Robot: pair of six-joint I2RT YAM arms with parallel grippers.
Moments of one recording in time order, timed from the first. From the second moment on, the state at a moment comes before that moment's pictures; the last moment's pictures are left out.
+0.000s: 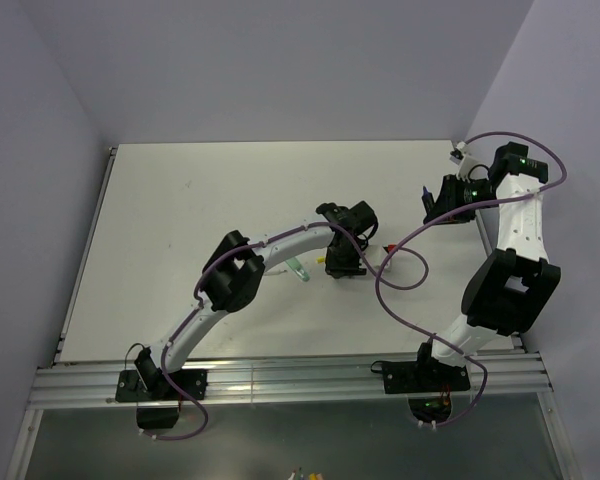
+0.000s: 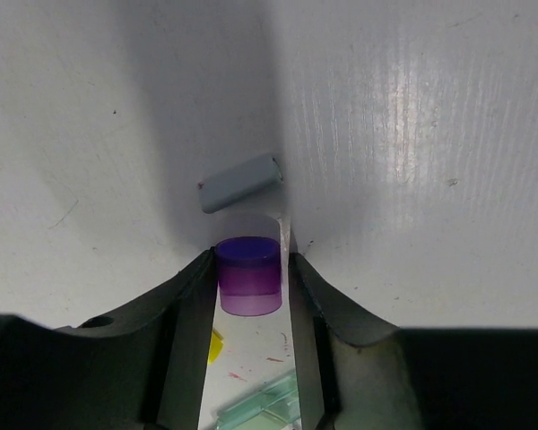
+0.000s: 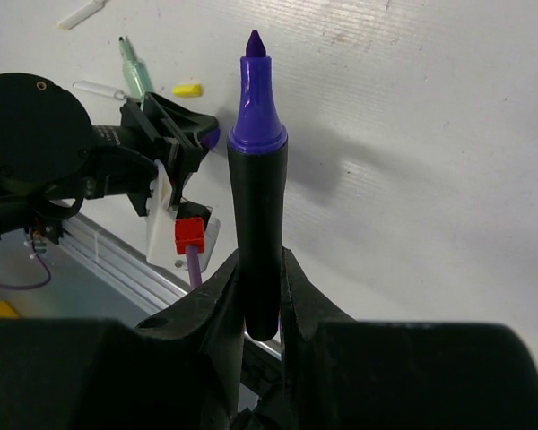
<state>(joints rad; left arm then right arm) -0.98 2.45 2.15 -1.00 0.21 0.77 -0.38 1.61 1.54 -1.27 -0.72 -0.39</state>
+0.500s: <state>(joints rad) -0.98 2.46 2.18 -1.02 0.25 0.77 -0.36 1.62 1.59 -1.27 -0.72 -0.37</state>
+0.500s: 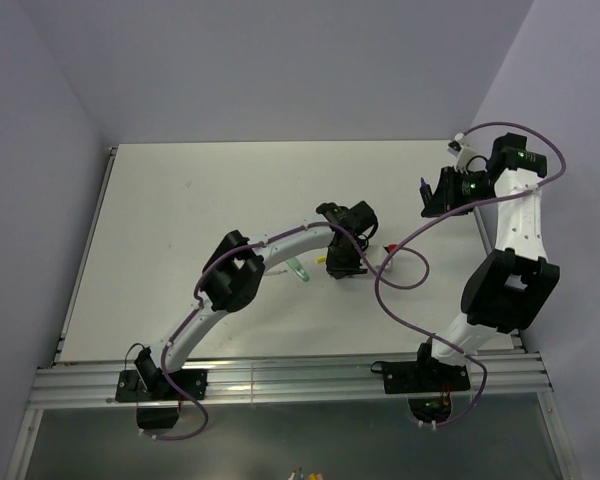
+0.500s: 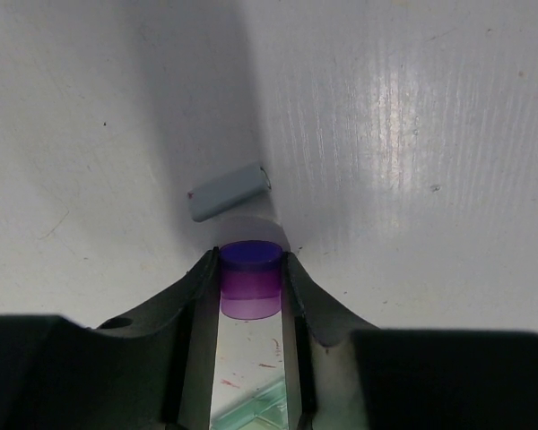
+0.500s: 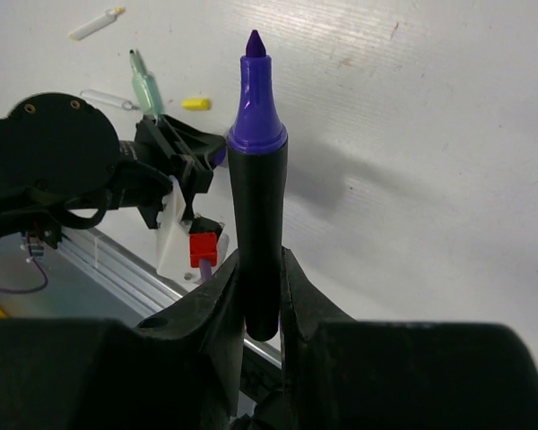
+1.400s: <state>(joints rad) -0.59 1.73 1.93 -0.64 0.22 -0.11 -0.07 1.61 1.85 -0.92 -0.72 0.04</state>
